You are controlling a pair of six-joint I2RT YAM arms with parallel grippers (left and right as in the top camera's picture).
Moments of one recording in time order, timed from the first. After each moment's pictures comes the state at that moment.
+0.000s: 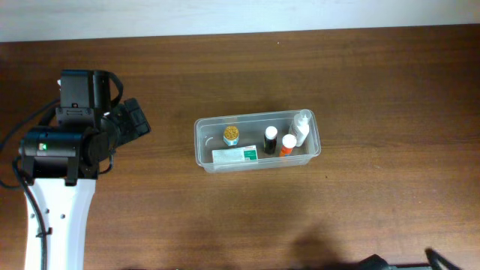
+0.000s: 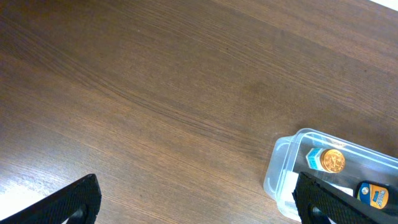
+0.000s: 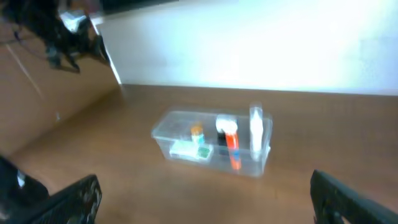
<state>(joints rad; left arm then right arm) -0.07 1.33 1.60 -1.27 -0.22 -0.42 0.39 0.01 1.22 -1.33 -0.12 0.18</state>
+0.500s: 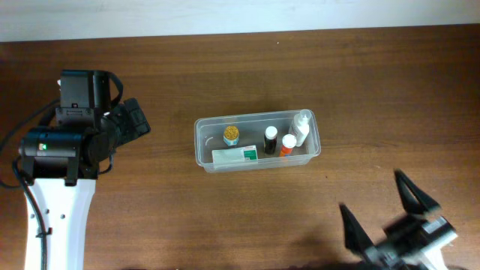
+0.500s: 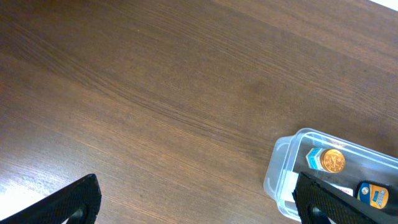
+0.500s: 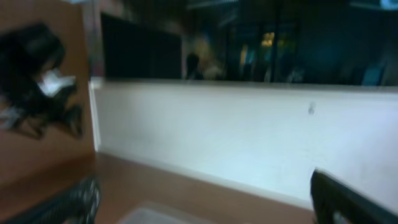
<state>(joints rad) -0.07 1.33 1.60 -1.27 -0.22 -0.42 0.36 0.01 0.63 -0.35 -0.12 0.01</state>
